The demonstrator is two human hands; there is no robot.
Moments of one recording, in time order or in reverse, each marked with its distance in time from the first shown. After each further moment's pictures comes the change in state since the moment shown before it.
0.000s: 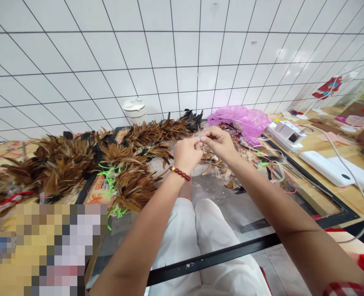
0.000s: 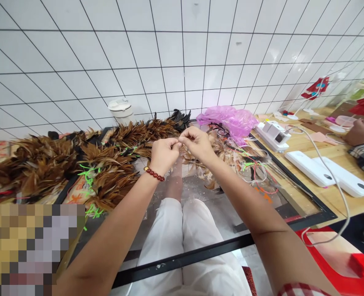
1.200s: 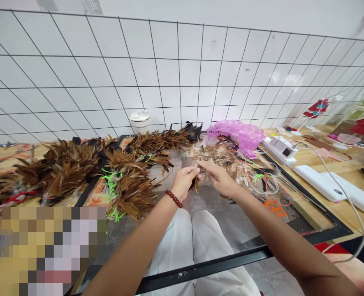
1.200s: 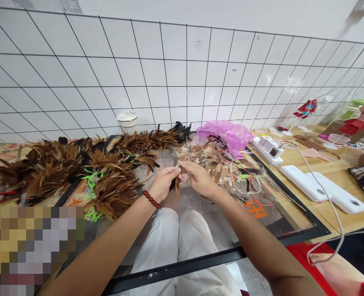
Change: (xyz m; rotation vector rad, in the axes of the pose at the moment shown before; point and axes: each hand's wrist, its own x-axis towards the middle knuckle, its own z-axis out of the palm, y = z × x) left_hand -0.050 -0.035 0.022 -0.951 -0.198 -0.481; right_hand -0.063 0.028 -0.024 -0.369 -0.381 -0.236
